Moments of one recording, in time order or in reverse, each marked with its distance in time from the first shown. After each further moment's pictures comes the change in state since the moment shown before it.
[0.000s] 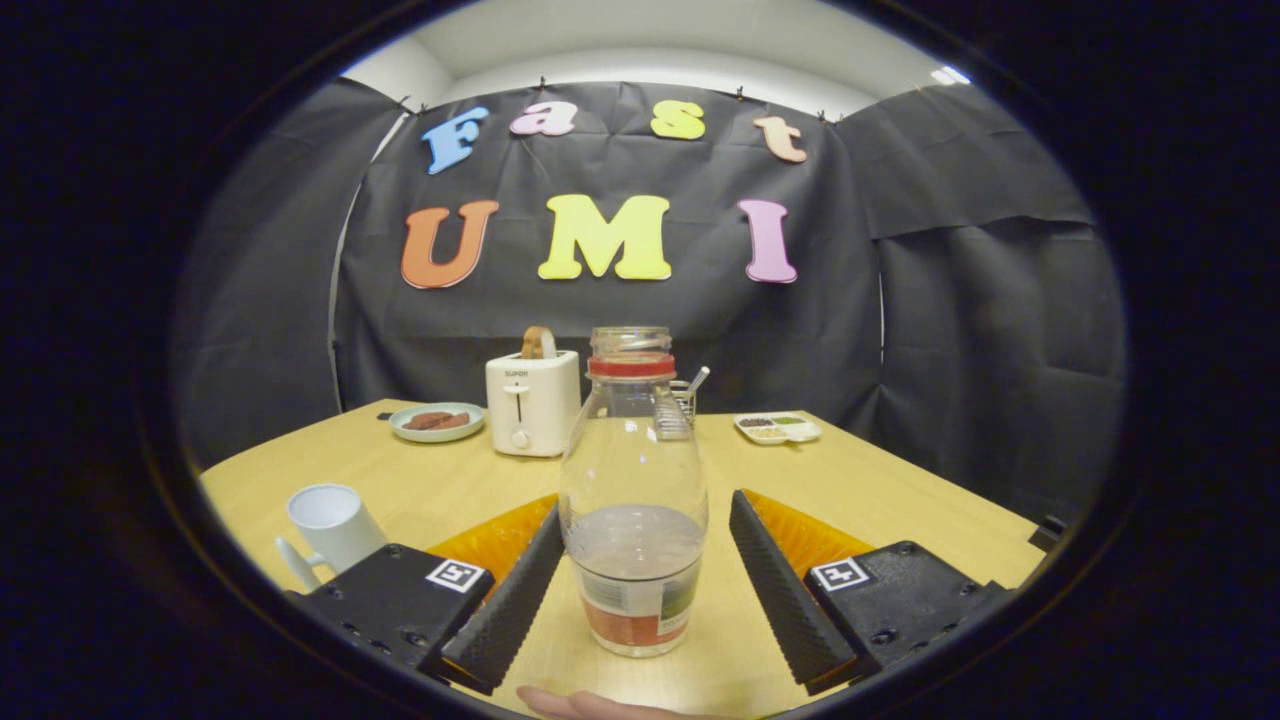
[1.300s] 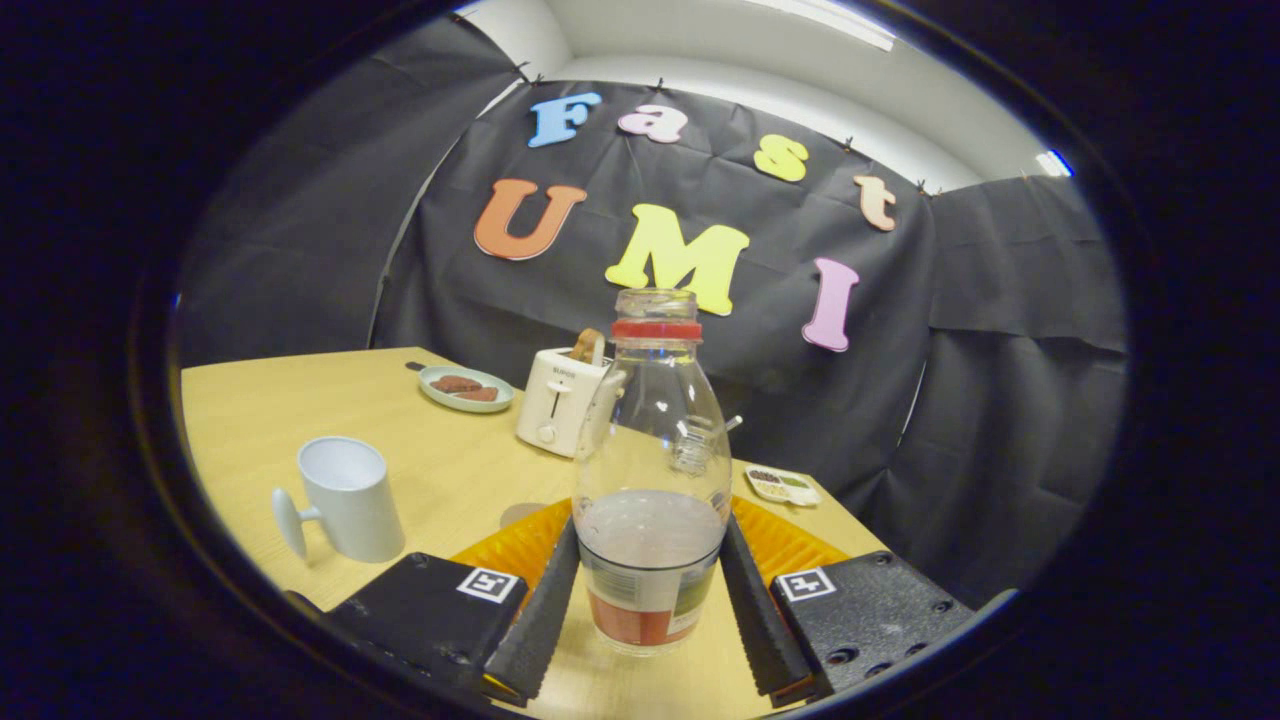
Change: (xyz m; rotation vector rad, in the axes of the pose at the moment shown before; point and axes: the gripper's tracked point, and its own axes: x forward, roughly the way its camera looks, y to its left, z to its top) arm -0.013 0.030 0.029 -0.331 -0.018 0.071
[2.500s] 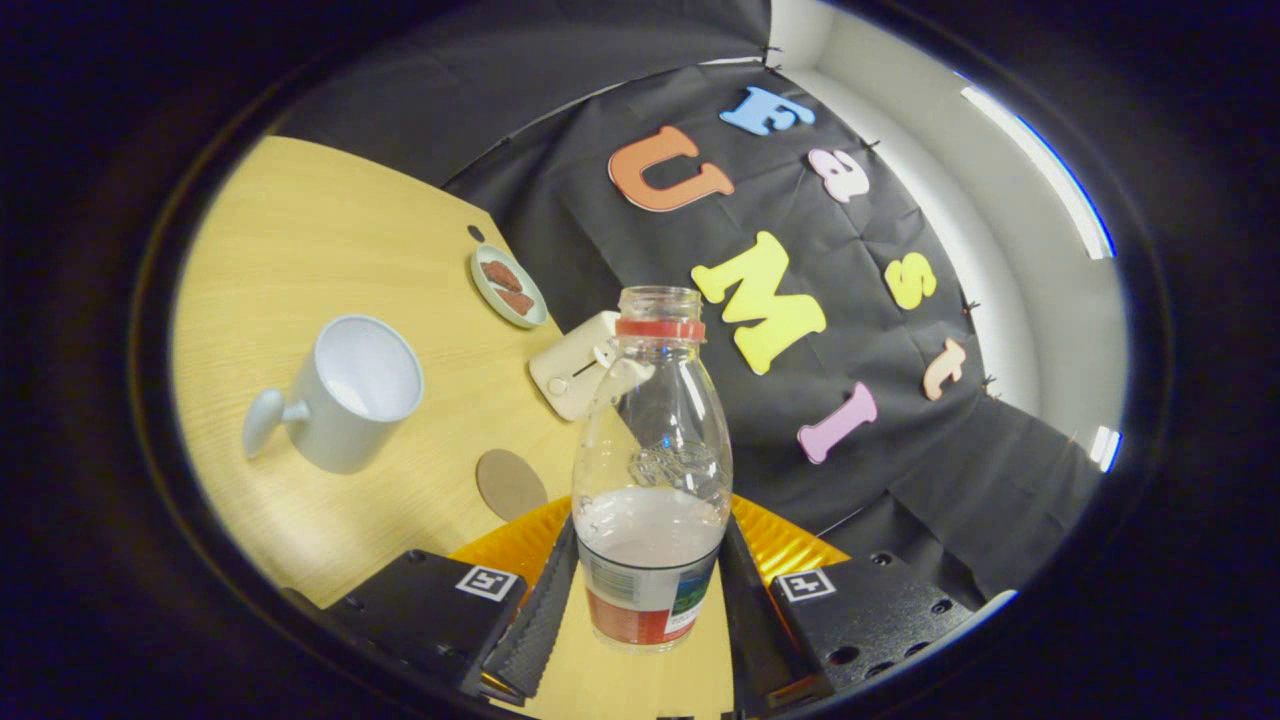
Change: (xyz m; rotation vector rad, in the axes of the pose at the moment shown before) arm -0.012 0.050 0.040 -0.676 0.070 -0.072
